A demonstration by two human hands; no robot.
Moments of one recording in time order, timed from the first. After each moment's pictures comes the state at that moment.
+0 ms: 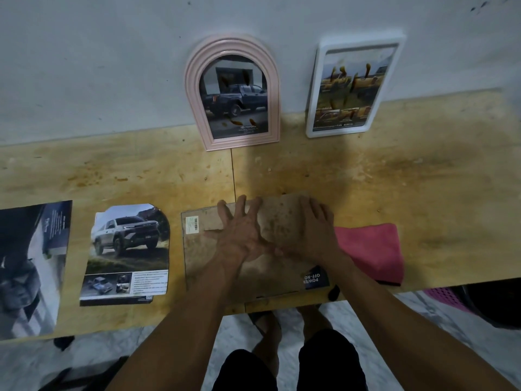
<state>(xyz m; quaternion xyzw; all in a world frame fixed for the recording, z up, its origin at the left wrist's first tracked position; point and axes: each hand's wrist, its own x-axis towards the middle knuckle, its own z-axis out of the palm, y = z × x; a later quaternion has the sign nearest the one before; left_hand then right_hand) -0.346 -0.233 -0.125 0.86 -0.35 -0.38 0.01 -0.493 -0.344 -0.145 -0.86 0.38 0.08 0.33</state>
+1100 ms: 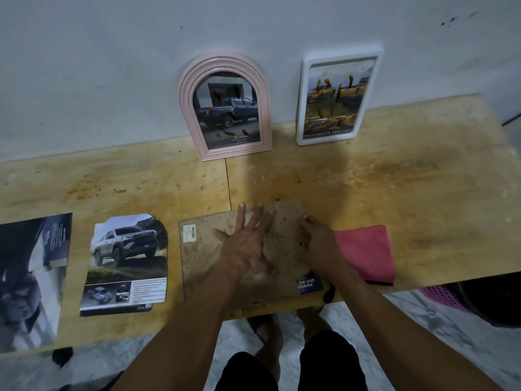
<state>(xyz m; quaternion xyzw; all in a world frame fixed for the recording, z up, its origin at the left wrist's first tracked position) -0.357 -0.233 -0.136 0.79 -0.48 -0.38 -0.07 -0.519 -0.341 -0.130 -0.81 0.41 0.05 0.42</state>
